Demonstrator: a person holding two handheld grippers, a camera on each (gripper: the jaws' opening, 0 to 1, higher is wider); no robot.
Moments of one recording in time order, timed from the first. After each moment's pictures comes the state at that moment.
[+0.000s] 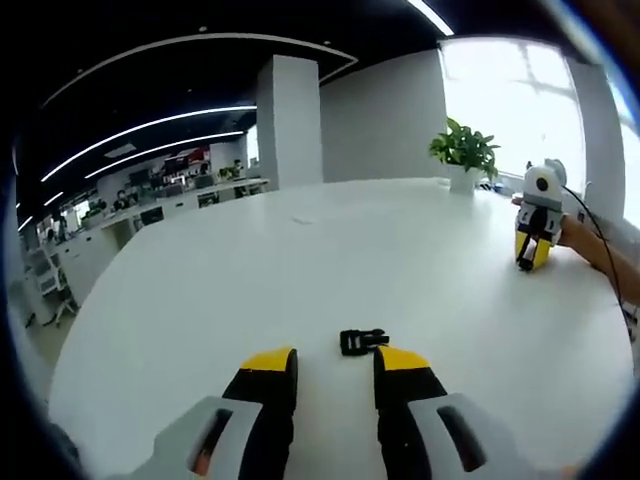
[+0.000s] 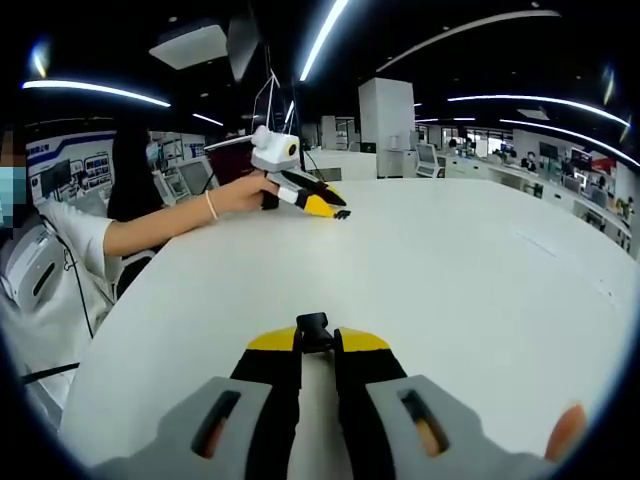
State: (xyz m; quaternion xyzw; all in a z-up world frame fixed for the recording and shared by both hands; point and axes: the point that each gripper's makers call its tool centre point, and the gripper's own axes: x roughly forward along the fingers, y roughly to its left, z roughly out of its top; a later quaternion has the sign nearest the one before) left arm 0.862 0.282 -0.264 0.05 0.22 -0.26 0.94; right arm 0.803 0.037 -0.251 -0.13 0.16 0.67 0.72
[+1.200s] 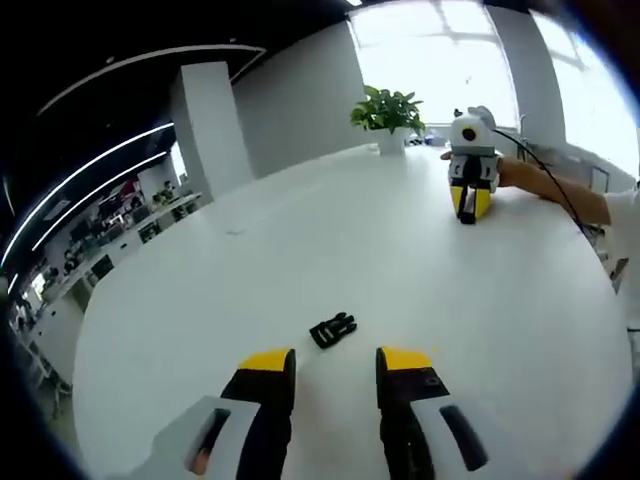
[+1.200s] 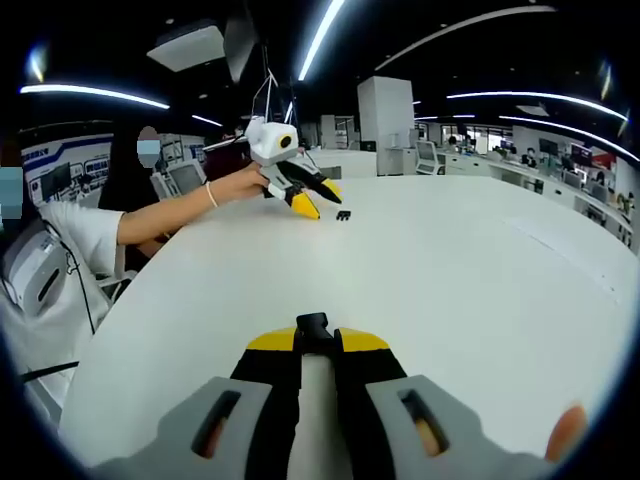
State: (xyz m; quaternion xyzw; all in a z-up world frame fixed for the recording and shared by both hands) left arm 0.851 0.263 -0.255 0.16 0.23 -0.40 0.87; right arm 0.805 0.035 -0.253 -0.13 0.17 0.67 0.71
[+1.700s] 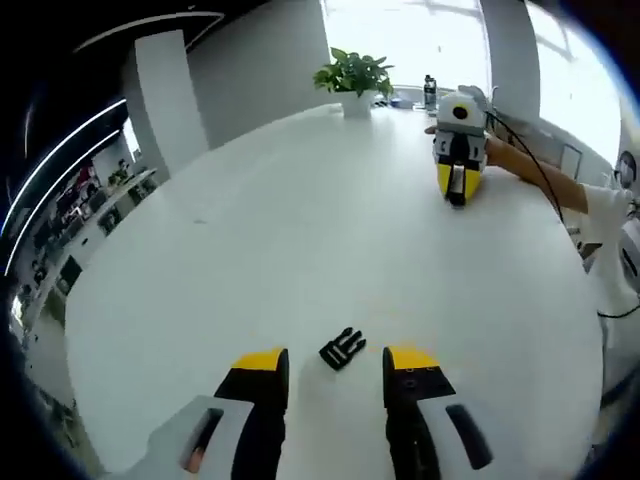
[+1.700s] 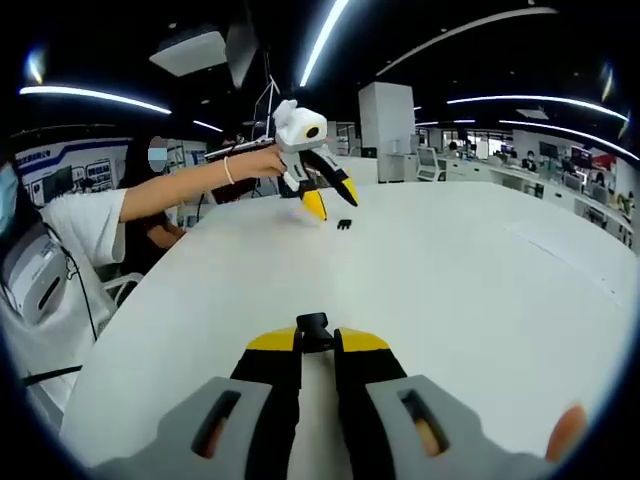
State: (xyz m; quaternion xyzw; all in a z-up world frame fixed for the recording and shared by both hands) left arm 0.860 0.250 -0.245 0.28 0.35 -0.44 0.78; right arm 0.803 0.035 -0.244 -0.11 0.15 0.67 0.72
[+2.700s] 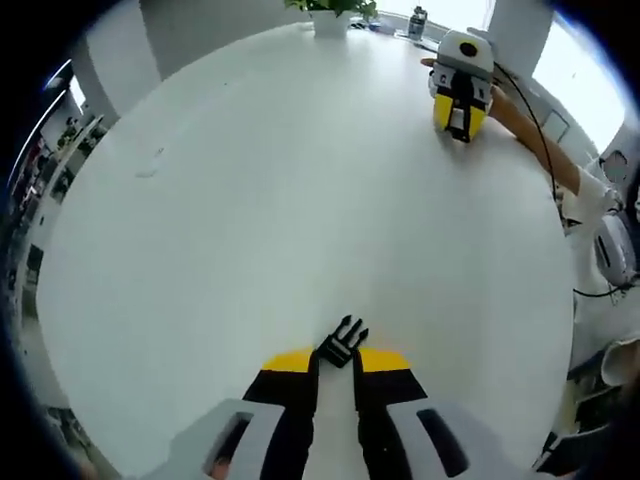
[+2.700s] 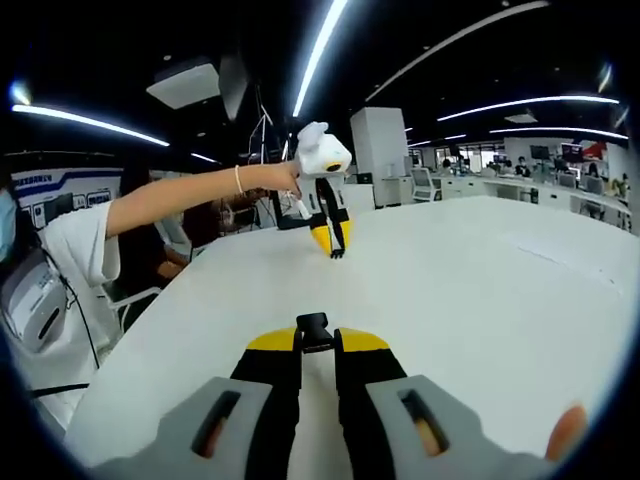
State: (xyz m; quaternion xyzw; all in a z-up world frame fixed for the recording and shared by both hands) left arm 0.849 0.246 -0.264 0.30 0.49 -0.45 0.68; right arm 0.805 0.039 -0.230 -0.05 0.12 0.67 0.73
